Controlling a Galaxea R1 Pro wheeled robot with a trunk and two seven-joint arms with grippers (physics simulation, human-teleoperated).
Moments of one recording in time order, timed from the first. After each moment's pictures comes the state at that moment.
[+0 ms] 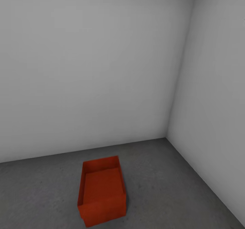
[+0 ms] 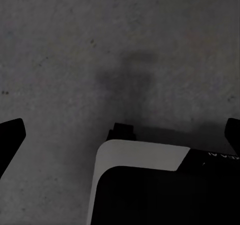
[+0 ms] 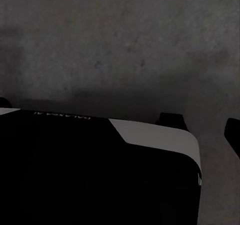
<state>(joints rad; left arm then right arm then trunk) -0.30 0.01 0.00 0.00 0.13 -0.05 0.08 -0.27 0.07 0.56 0.03 -0.52 -0.08 0.07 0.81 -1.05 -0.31</state>
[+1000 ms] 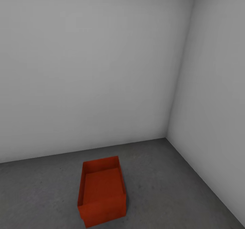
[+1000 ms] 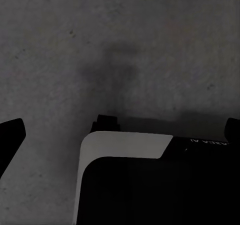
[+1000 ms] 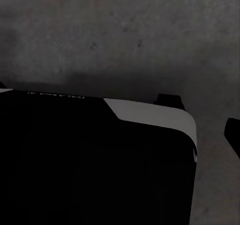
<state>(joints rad) -0.29 0.03 0.00 0.00 0.14 -0.02 -0.03 -0.22 0.04 0.56 0.03 -0.52 -0.08 0.11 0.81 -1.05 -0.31</state>
